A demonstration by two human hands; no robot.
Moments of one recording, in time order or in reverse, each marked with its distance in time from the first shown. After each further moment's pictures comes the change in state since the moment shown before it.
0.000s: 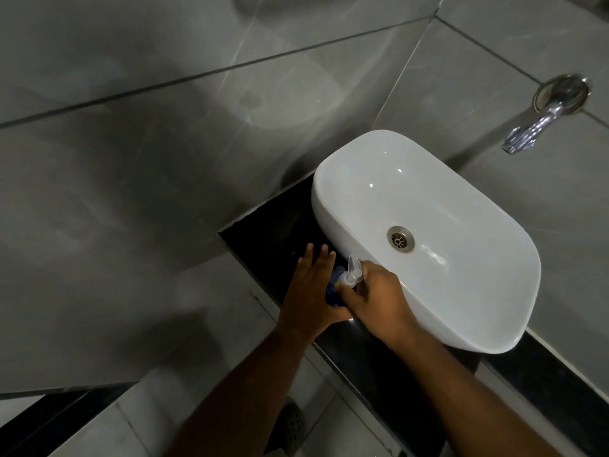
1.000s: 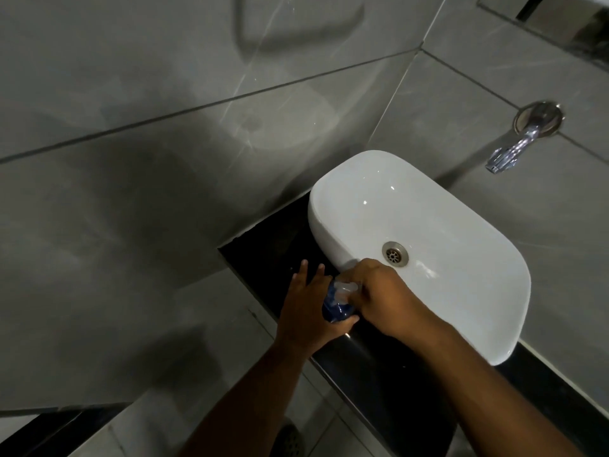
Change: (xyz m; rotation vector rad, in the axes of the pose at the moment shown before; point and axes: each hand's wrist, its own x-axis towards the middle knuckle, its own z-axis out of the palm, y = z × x) left_hand -0.002 0.022 -0.014 0.105 -0.058 -0.113; right_hand 0.013 -0.015 -0.039 -0.096 -0.248 -0.154
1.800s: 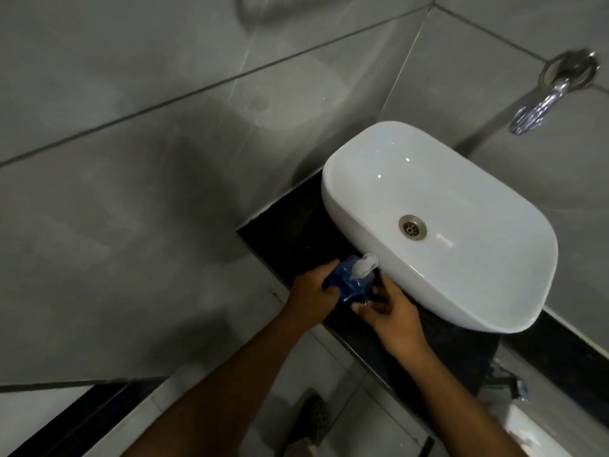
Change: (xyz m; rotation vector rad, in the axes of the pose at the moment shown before) left_hand -0.007 -0.006 -0.037 -0.576 -0.264 -0.333; right_hand -0.049 0.021 0.079 0.572 0.251 0.448
